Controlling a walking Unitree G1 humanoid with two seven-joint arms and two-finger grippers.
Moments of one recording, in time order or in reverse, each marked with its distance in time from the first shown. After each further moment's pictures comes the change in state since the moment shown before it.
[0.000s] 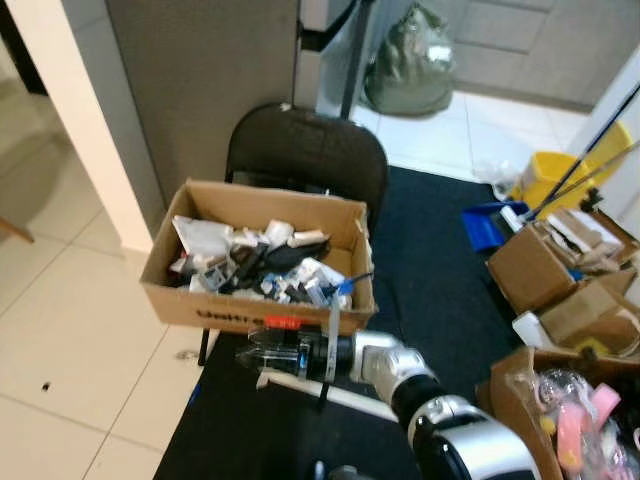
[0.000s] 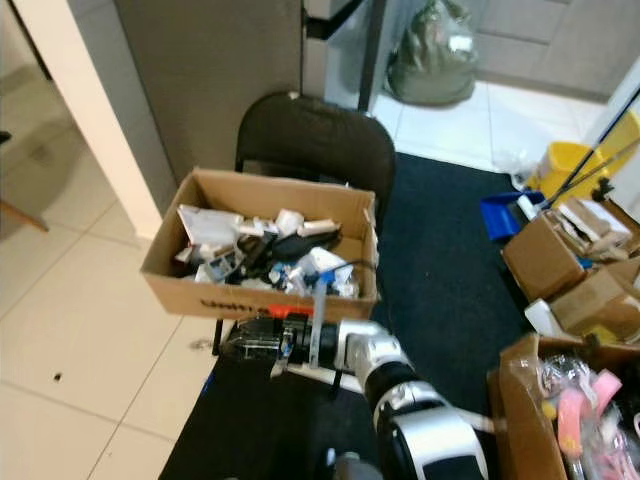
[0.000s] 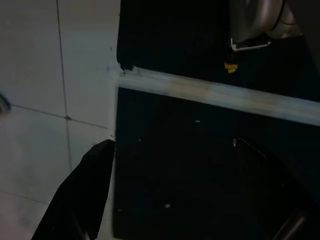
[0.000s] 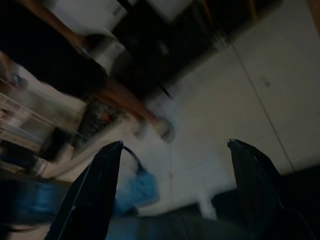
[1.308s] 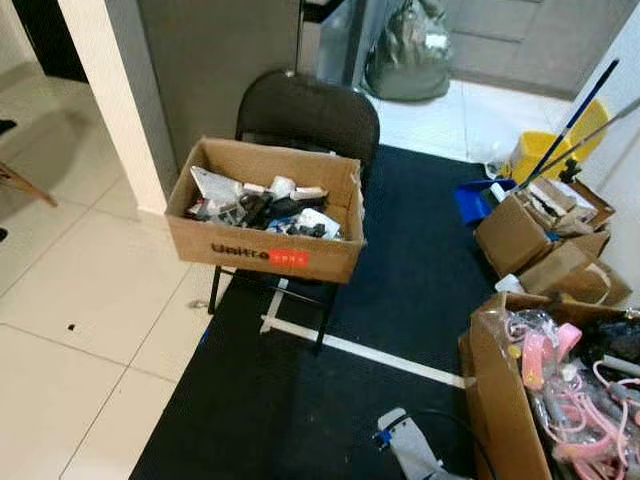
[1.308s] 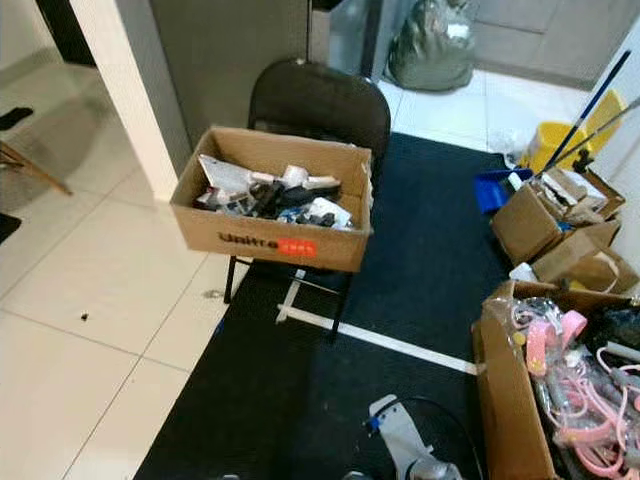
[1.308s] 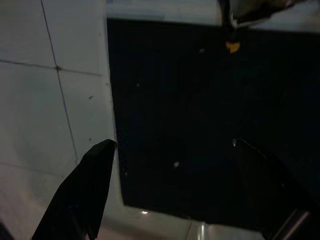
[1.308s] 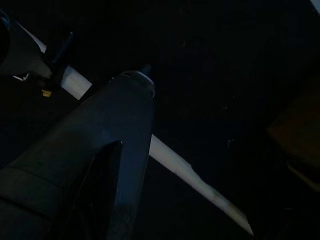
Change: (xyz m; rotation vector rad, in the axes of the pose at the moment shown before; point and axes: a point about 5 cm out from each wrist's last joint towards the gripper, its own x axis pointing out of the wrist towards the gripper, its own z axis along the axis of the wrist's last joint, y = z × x) left arm -0.001 -0.006 -0.002 0.090 -0.010 0.002; right arm -0.127 -0.020 -0.175 0.012 0.701 -1.041
